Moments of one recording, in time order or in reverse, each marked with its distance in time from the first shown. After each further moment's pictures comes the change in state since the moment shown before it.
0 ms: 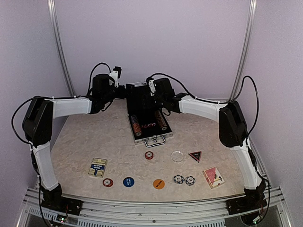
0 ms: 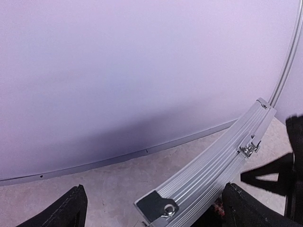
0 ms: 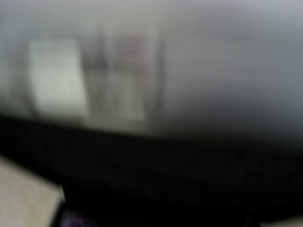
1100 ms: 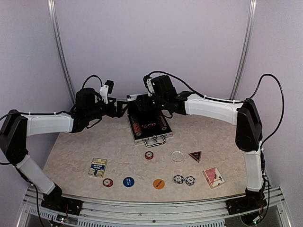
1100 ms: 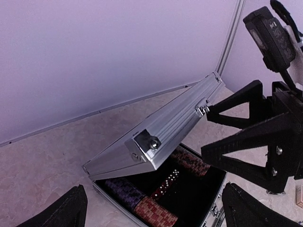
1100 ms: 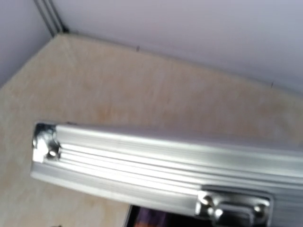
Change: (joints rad) left arm -0.024 -0.361 -0.460 0.045 0.227 -0.042; right arm 0.111 -0.266 -0.259 -0.046 0.006 0.144
